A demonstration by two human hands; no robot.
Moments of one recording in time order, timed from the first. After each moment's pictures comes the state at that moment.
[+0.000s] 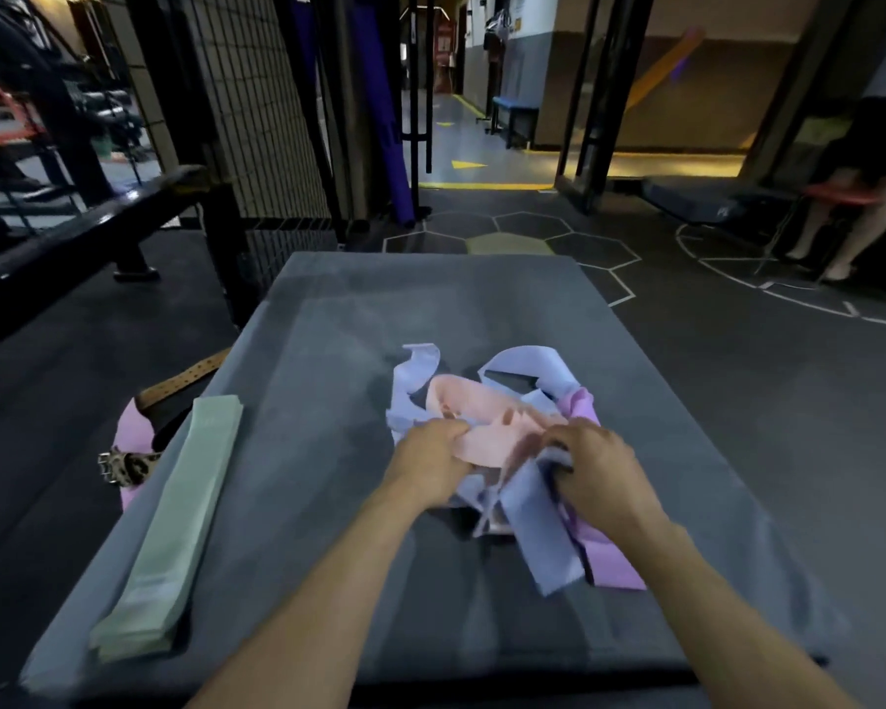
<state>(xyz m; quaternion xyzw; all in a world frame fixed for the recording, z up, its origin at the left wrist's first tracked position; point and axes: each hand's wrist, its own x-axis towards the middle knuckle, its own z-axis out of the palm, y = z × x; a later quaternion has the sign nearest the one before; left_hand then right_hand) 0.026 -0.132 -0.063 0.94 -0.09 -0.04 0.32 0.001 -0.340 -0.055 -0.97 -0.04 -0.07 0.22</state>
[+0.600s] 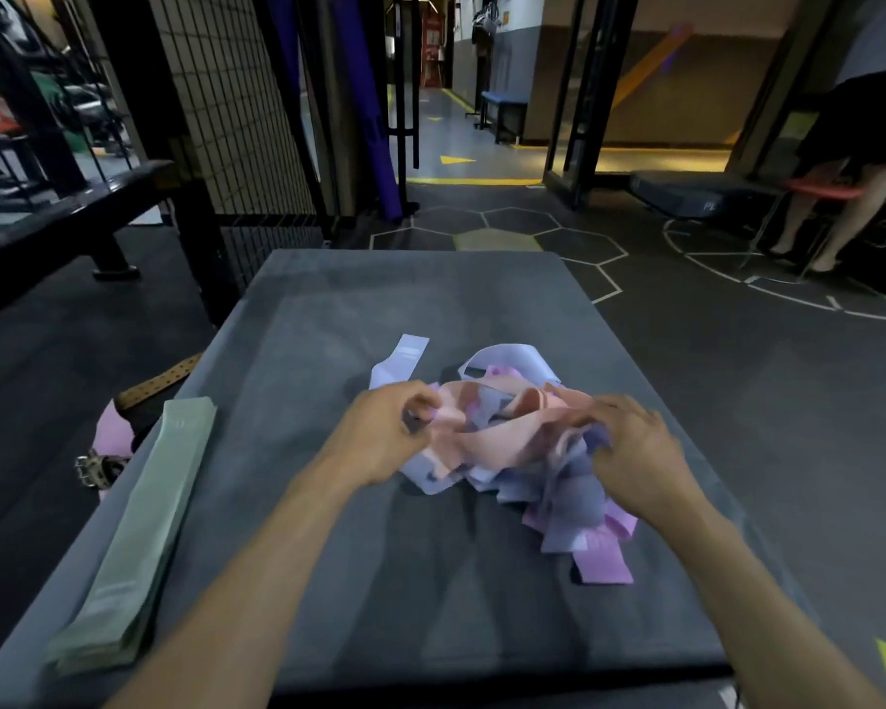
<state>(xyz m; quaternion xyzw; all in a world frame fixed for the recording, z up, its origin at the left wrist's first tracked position) 0.037 -0.100 -0.038 0.91 -0.13 0.00 0.39 0.002 -0.391 -0.043 -0.98 0.03 -0.09 0.16</state>
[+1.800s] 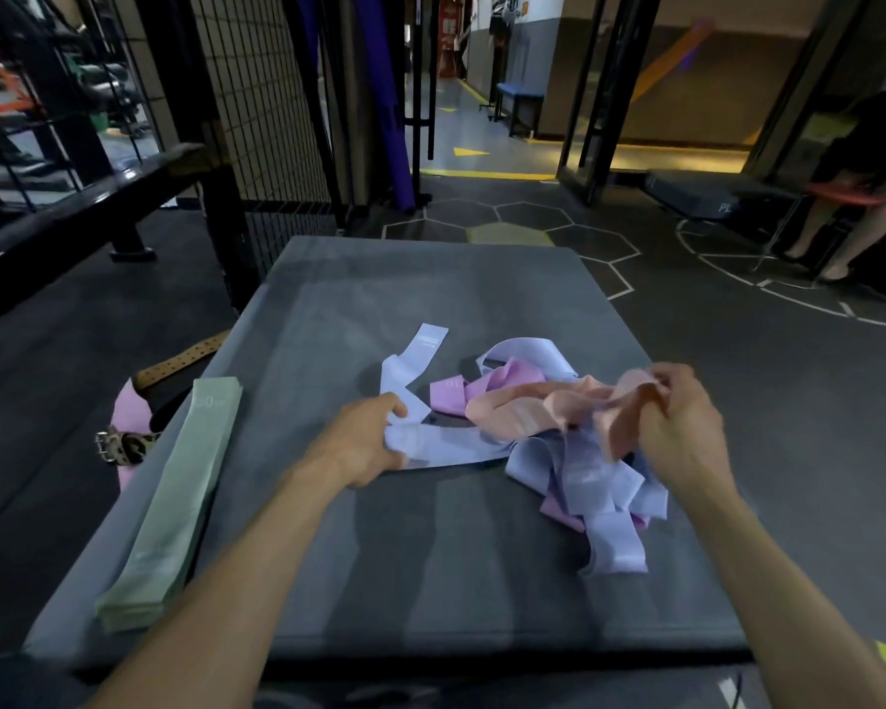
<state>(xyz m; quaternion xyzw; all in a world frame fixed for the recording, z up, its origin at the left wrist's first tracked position) 0.023 -0.057 -0.050 0.95 -0.04 -0.08 0.29 -0.006 -0.383 -0.019 -0.89 0.16 -0.19 0.38</state>
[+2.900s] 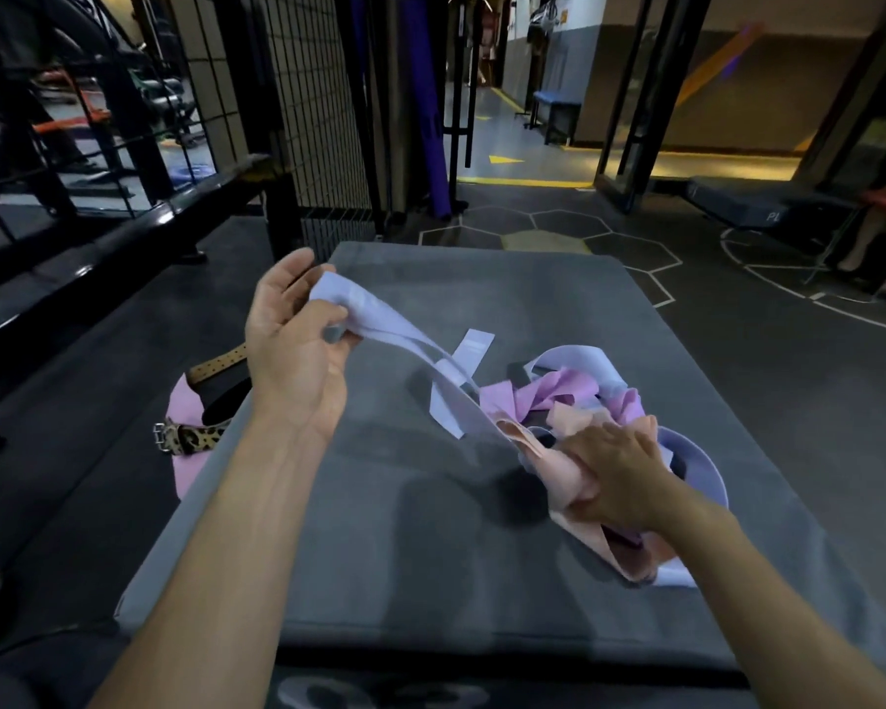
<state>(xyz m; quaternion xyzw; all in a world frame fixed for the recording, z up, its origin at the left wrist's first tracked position) -0.009 -0.009 0.054 0.44 0.02 0.26 0.86 0.001 -0.307 -0.037 -0.98 -0.17 0.01 -0.05</state>
